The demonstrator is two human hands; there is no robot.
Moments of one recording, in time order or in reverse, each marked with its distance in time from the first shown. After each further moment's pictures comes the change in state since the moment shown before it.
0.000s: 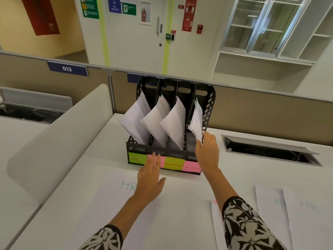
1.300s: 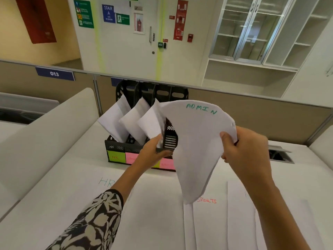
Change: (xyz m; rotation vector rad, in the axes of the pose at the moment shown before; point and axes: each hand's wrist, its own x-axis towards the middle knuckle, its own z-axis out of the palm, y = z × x) left_hand 0.049 0.100 -0.043 -0.673 0.063 0.165; right_hand -0.045 0.005 -0.242 0.067 0.093 -0.176
